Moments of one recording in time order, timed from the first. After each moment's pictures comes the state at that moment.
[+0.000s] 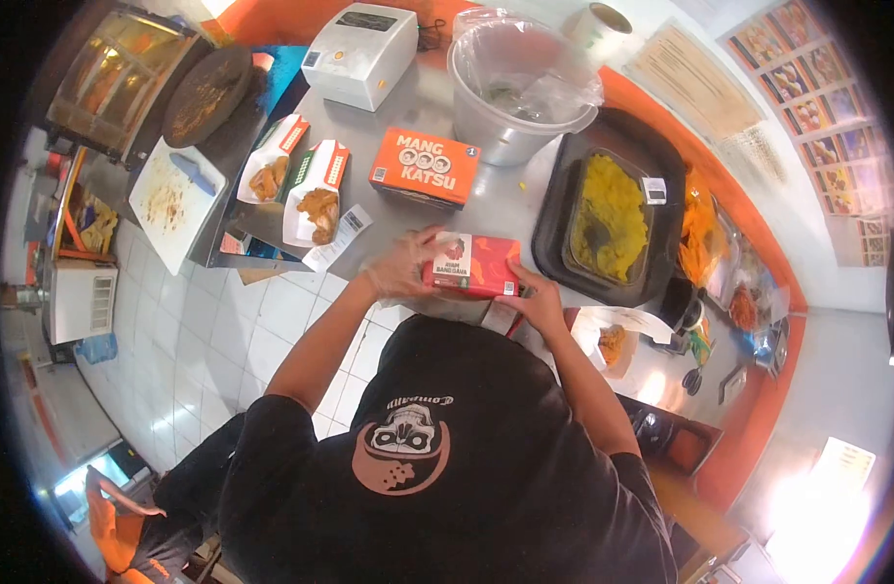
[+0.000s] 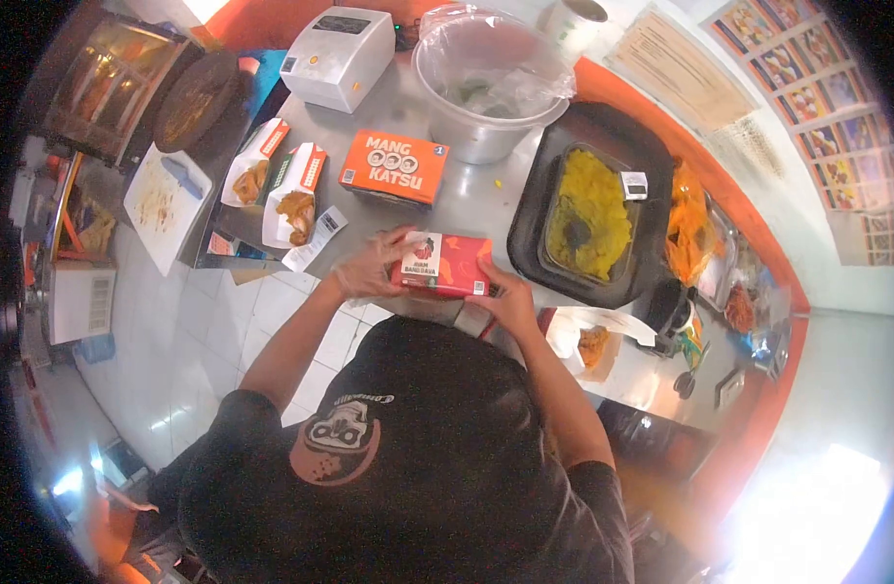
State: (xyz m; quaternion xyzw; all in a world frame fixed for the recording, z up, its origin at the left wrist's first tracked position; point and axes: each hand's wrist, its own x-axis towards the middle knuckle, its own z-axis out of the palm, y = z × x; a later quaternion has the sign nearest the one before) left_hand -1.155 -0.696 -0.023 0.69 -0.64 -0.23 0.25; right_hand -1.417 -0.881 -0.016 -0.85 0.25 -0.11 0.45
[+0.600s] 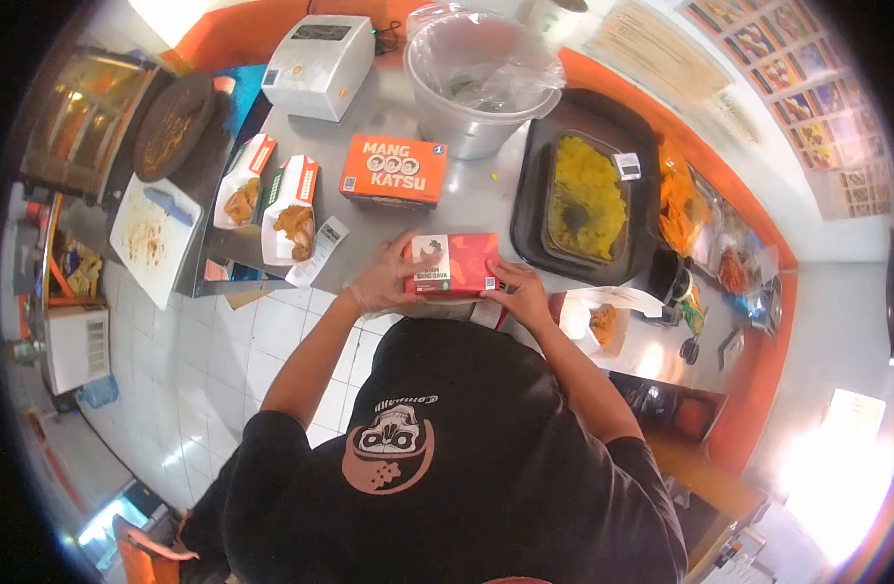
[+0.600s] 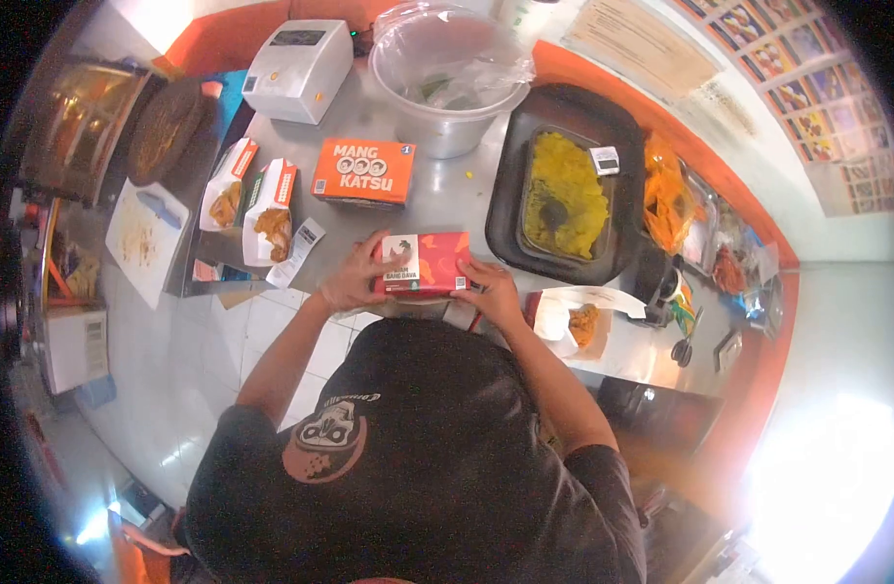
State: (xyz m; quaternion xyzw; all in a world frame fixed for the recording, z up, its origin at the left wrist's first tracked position) left_hand -1.158 -0.688 -0.030 0.66 -0.67 -0.22 0.26; right_hand -1.428 -0.878 -0.043 -0.87 0.25 -0.13 0.41
